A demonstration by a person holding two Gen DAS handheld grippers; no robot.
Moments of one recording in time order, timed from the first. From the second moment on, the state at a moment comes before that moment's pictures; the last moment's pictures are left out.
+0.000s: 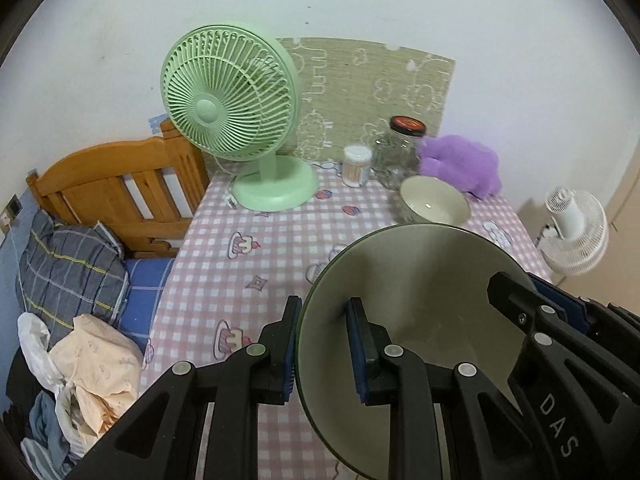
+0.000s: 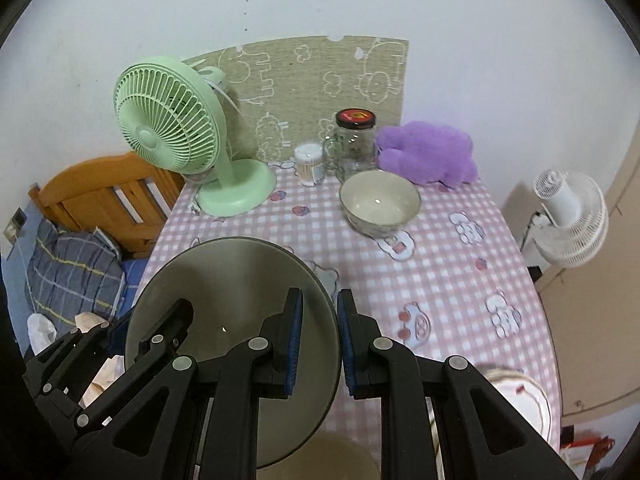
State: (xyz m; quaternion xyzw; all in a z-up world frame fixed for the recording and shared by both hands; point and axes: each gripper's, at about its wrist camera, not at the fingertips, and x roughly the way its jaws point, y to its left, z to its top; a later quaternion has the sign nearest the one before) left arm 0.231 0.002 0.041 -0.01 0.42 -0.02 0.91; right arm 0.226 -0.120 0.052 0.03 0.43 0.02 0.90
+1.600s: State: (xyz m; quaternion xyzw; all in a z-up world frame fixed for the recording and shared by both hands) left arm 0.160 -0.036 -0.074 0.05 0.52 -0.11 0.84; right arm 0.133 -0.150 -0.063 0.06 0.53 -0.06 0.85
